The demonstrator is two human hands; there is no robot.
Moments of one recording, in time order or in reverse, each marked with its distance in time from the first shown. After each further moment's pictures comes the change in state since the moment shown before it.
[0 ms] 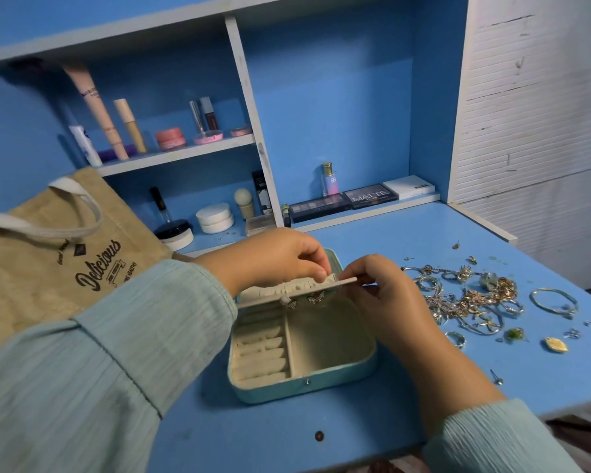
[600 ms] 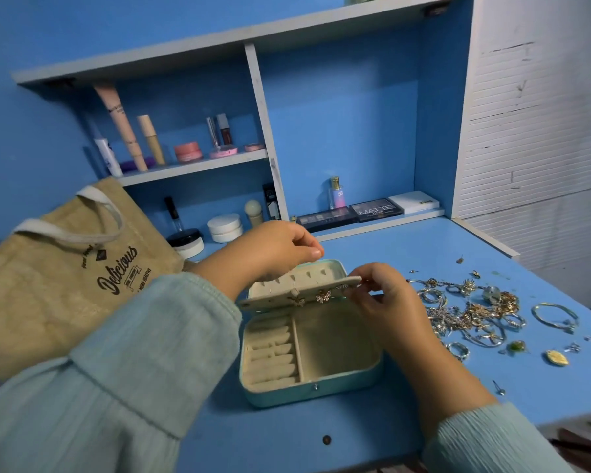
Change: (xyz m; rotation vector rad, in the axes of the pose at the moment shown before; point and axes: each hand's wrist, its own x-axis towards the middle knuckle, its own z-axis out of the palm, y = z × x) left_hand -0.023 0.010 -0.019 -0.146 0.224 -0.200; right_hand 0.005 0.002 0.007 -0.031 0.072 -0.037
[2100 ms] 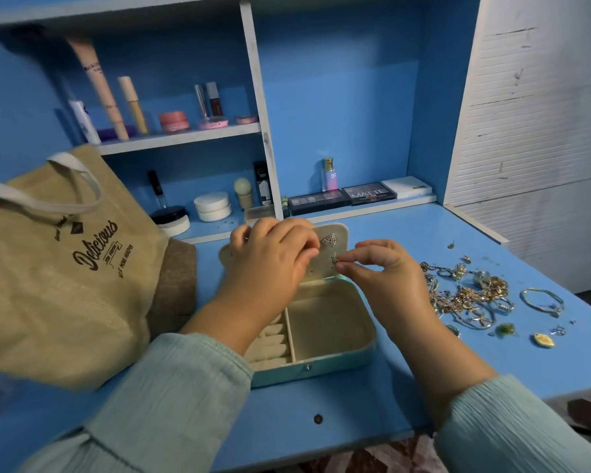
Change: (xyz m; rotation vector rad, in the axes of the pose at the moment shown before) left_hand -0.004 -0.045 0.068 0.329 0.749 0.477; right_hand 0.003 -0.020 -0.002 0.083 0.089 0.206
